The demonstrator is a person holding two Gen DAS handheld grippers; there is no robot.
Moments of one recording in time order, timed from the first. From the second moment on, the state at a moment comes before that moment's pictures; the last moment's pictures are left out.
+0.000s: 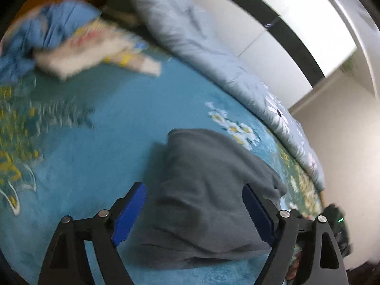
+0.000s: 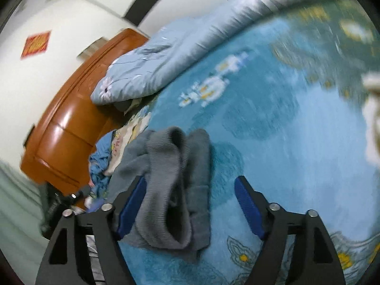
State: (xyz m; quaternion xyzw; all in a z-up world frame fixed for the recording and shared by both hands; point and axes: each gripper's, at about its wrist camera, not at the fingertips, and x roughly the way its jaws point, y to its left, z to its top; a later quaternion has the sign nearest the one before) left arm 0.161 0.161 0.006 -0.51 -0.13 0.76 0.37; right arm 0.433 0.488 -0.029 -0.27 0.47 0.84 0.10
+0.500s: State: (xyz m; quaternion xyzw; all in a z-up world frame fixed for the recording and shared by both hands) left arm 0.135 0.192 -0.042 -0.58 -0.16 0.68 0.41; right arm 0.390 0.474 -0.049 -0.29 0.52 0.80 0.03
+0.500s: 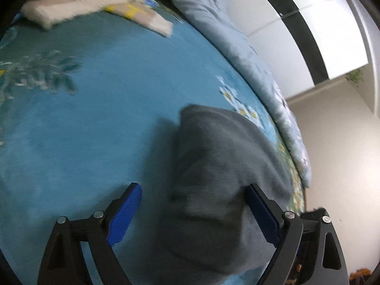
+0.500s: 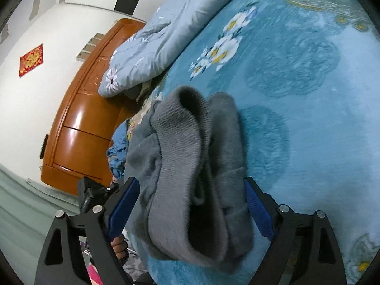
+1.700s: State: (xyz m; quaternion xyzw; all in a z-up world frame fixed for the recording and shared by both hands) left arm 0.182 0.193 -0.002 -0.57 -0.14 0.67 0.45; right arm 0.398 0.453 -0.018 -0.30 0.50 0.81 0.02
